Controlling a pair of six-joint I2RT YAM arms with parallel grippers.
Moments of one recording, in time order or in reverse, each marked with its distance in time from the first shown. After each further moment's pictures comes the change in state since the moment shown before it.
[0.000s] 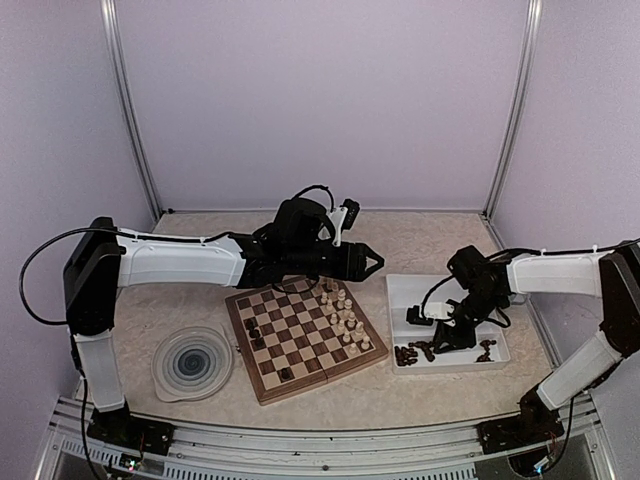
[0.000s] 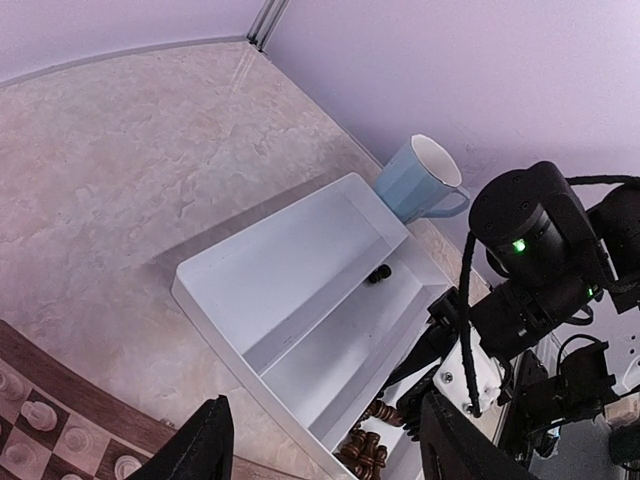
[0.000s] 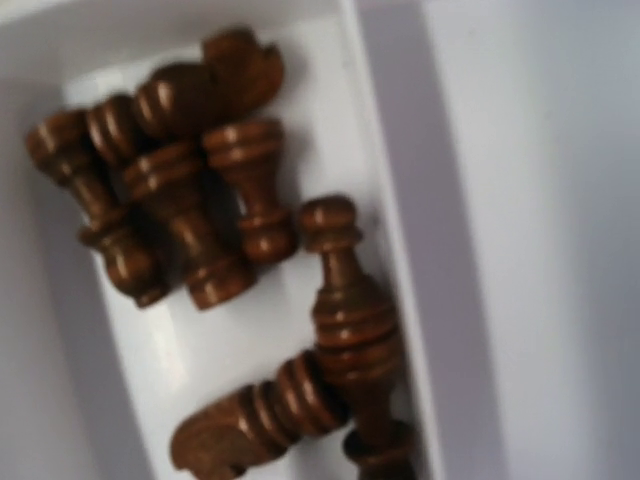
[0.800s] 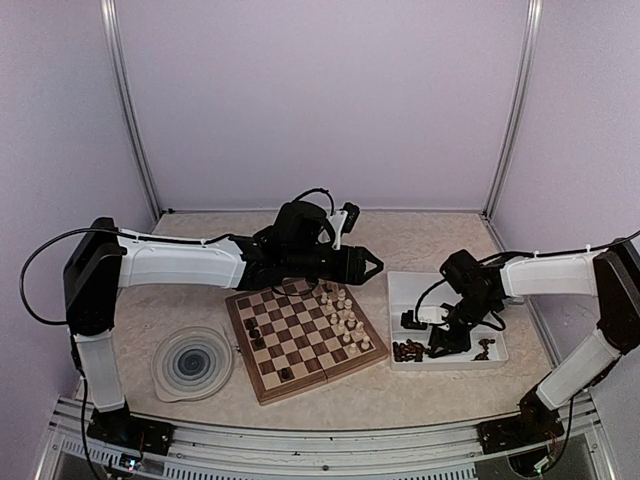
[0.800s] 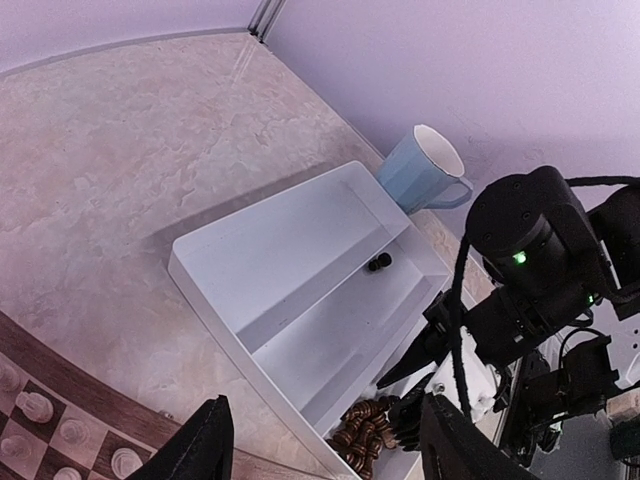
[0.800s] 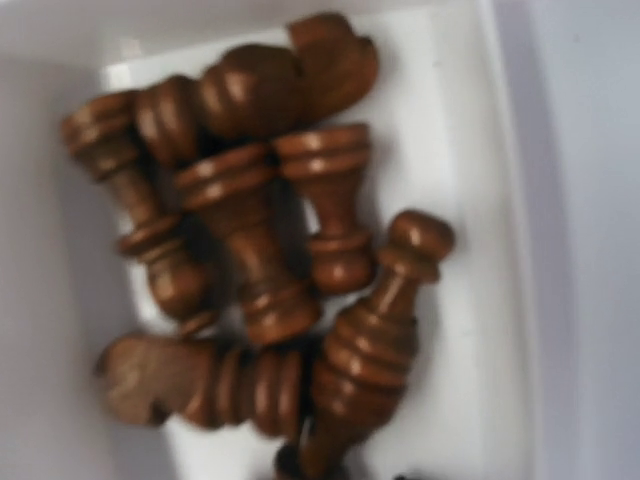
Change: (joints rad) left arm -0.002 0.000 -0.016 0.002 0.004 0.000; right arm 0.049 0.026 -0.011 0.035 0.023 0.039
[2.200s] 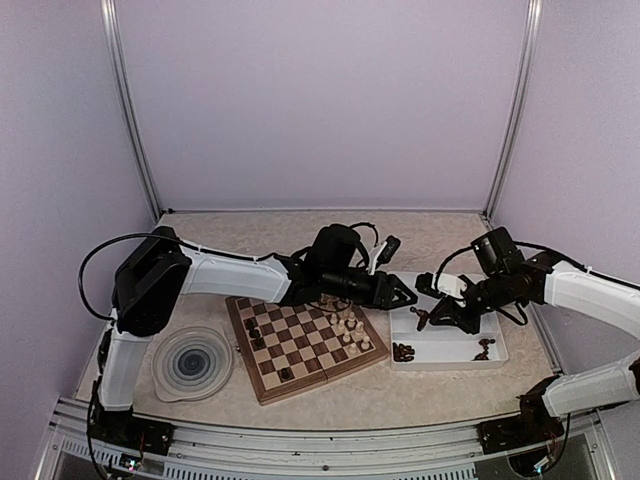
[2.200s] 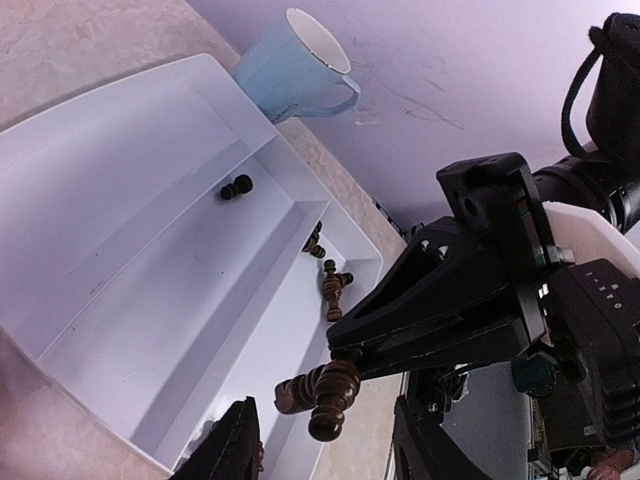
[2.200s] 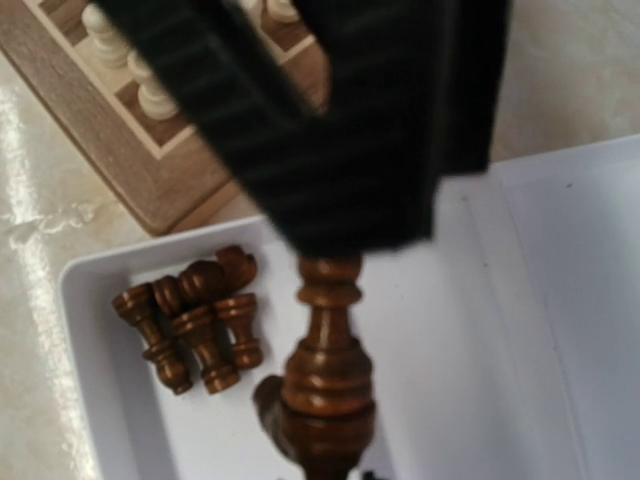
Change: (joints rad) left arm -0.042 0.277 0.170 0.121 0.361 -0.147; right arm -0.038 -0.337 -0.024 0.061 -0.090 0.122
